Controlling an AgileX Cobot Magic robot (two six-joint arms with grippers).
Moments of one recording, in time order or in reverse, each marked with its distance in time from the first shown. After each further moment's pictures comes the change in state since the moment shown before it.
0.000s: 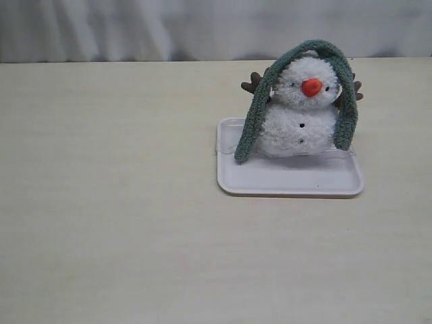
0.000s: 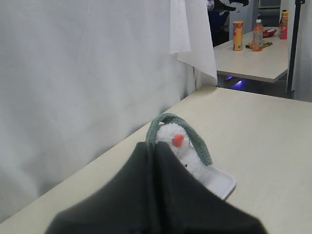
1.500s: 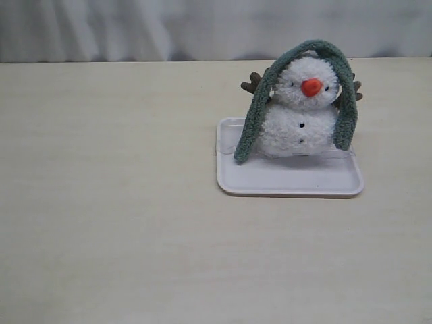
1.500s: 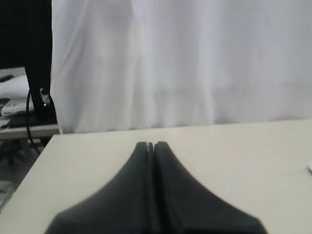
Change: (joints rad) left arm 0.780 -0.581 0.809 -0.084 -0.338 -0.025; right arm 0.000 0.000 0.000 0.002 0.000 0.001
